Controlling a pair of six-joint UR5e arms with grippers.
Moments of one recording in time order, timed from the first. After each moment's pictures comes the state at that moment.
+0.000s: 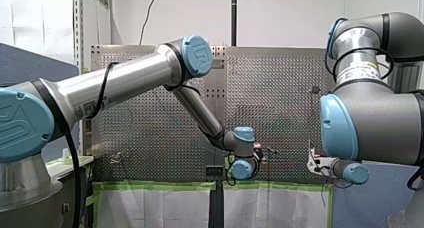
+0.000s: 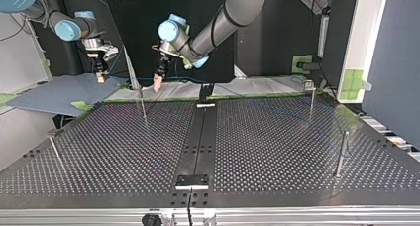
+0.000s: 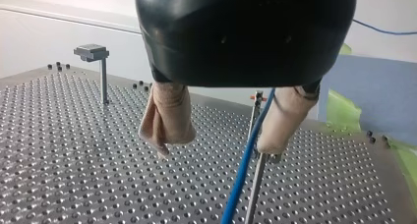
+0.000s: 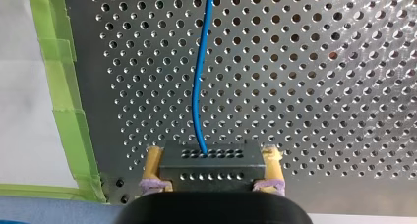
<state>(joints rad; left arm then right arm) -0.84 -2.71 -1.20 -2.32 -1.95 -1.86 1.46 -0.63 1.80 -1.04 1.06 1.57</state>
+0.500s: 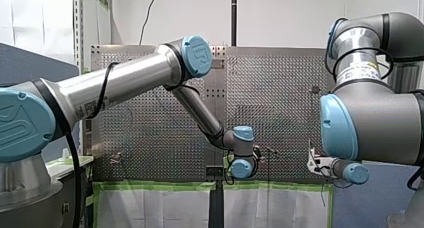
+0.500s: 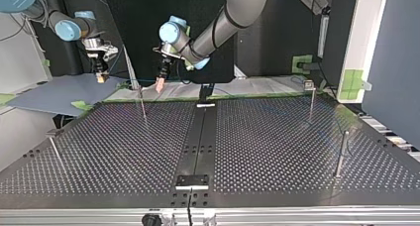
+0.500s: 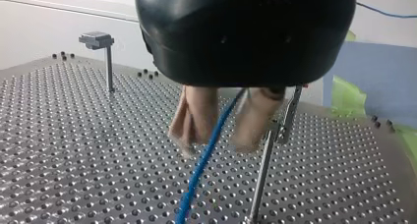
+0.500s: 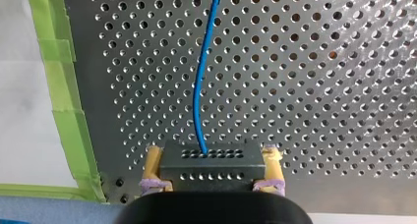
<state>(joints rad) -0.83 -2.71 -1.20 -2.32 -1.98 -1.86 1.46 -0.63 1.79 -1.04 1.06 1.57</state>
